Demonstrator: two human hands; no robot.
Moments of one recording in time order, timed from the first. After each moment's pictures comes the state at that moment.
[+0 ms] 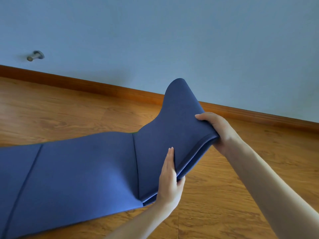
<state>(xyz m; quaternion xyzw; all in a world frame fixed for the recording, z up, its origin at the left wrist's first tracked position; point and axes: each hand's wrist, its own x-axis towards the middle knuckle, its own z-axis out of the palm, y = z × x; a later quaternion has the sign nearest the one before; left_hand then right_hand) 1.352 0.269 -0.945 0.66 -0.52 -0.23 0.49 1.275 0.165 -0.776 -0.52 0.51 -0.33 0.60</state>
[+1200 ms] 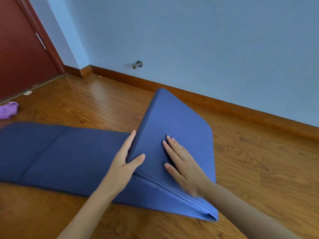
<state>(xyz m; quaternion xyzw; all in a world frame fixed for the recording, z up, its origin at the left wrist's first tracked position) 1.614 0.431 -0.838 0.71 -0.33 -0.26 0.56 1.478 0.279 -0.890 -0.95 0.12 -0.11 0.26</state>
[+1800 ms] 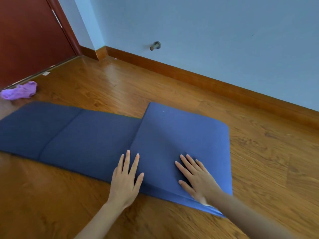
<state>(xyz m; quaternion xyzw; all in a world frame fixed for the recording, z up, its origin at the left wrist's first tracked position) 1.645 0.488 -0.998 0.92 -0.38 -0.06 0.11 1.474 0.281 -1.002 -0.98 0.15 0.06 0.06</state>
